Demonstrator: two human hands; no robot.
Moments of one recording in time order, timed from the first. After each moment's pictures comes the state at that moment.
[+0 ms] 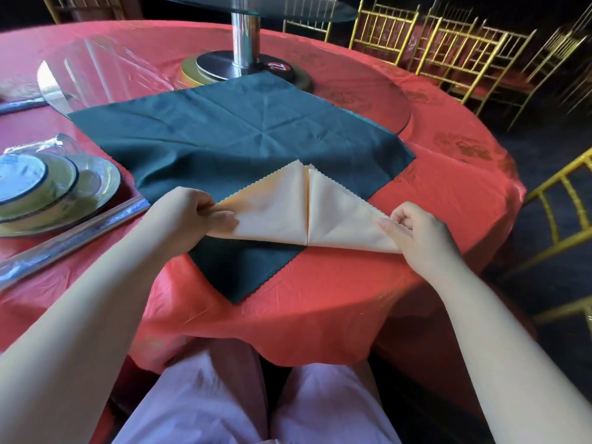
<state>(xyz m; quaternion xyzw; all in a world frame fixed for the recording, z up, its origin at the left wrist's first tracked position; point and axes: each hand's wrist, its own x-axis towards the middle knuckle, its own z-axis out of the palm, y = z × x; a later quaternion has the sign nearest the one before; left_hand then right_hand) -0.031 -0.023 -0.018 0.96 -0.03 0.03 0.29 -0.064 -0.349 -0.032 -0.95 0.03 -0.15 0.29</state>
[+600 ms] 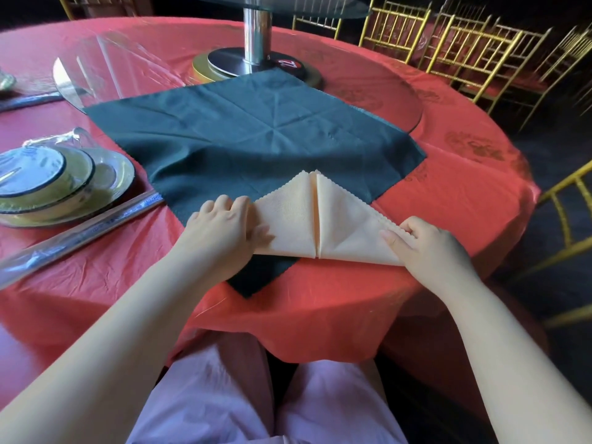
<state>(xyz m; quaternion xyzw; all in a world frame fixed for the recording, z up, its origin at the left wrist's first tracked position) -0.056 -0.054 -0.032 0.99 -0.06 0.03 0.12 -0.079 -0.341 -0.037 -0.98 0.04 -0.12 0.16</state>
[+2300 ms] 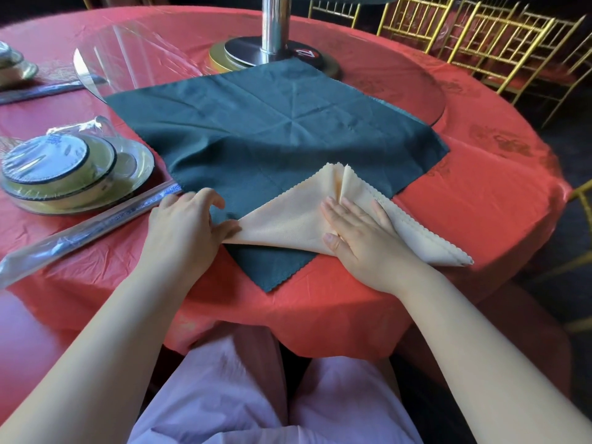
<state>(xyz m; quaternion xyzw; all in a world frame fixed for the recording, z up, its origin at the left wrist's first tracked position) -0.064 -0.002 -0.043 0.97 -0.03 0.17 0.19 -0.063 -0.257 -0.045 -0.98 -0.19 0.04 0.06</state>
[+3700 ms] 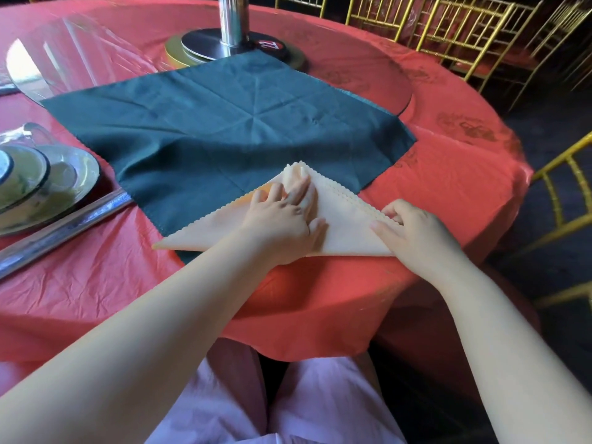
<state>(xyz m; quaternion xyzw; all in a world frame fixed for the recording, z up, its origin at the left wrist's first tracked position) -0.023 -0.140 -0.041 0.98 -0.22 -0.01 0.02 -0.067 -0.345 -0.037 -0.98 0.03 -0.08 0.20</state>
